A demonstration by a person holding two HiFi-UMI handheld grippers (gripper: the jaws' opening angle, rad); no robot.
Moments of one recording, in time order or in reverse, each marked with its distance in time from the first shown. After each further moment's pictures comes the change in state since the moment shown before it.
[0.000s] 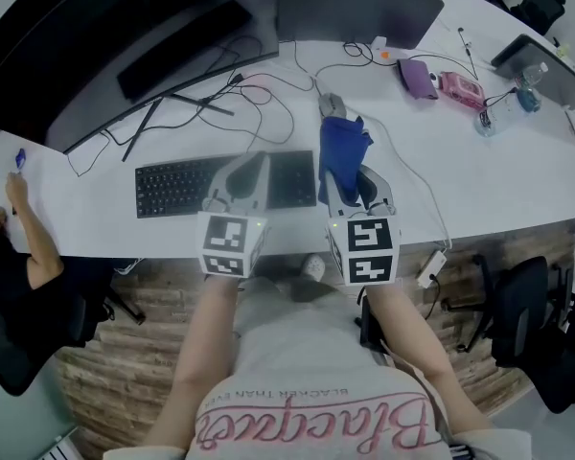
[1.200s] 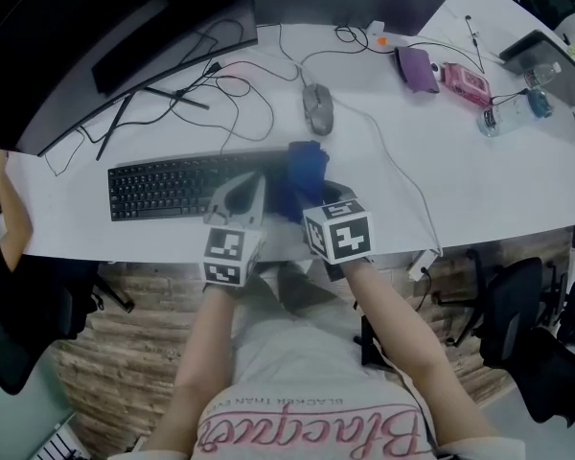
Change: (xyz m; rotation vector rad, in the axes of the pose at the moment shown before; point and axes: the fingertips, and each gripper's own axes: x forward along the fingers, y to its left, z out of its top) left arm 0.045 -0.031 -0.089 -0.081 0.186 -0.022; right arm 0.068 0.009 -0.116 0.212 0.384 0.268
